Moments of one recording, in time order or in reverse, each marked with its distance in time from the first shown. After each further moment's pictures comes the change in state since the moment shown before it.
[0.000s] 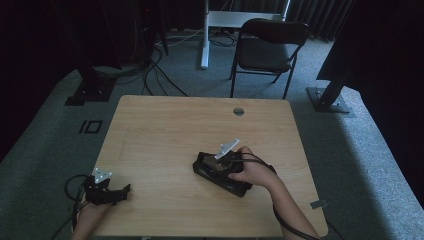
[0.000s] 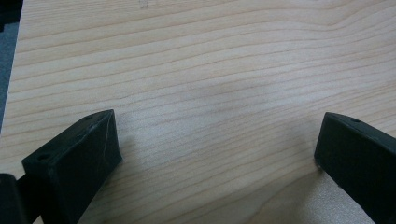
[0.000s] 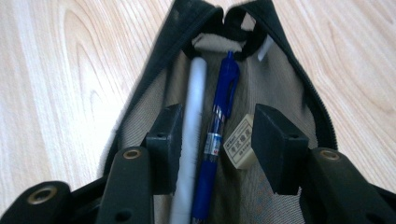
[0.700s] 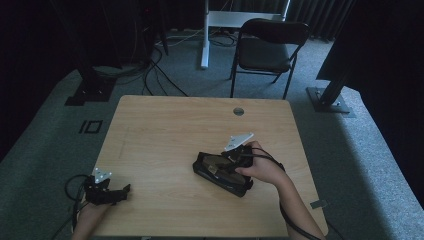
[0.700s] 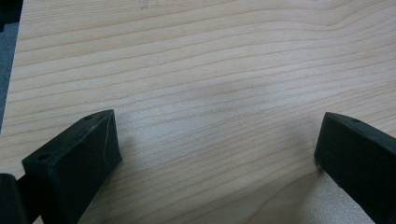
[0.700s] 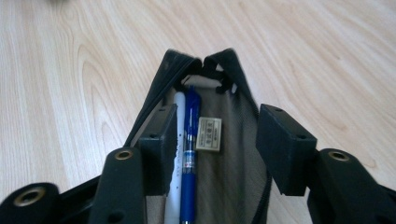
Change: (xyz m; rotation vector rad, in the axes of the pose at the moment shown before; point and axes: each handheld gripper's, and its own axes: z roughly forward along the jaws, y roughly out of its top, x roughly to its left) left arm 0.000 0.000 0.000 0.000 0.001 0.000; right arm -0.009 0.000 -0.035 -0.149 -0.010 0.052
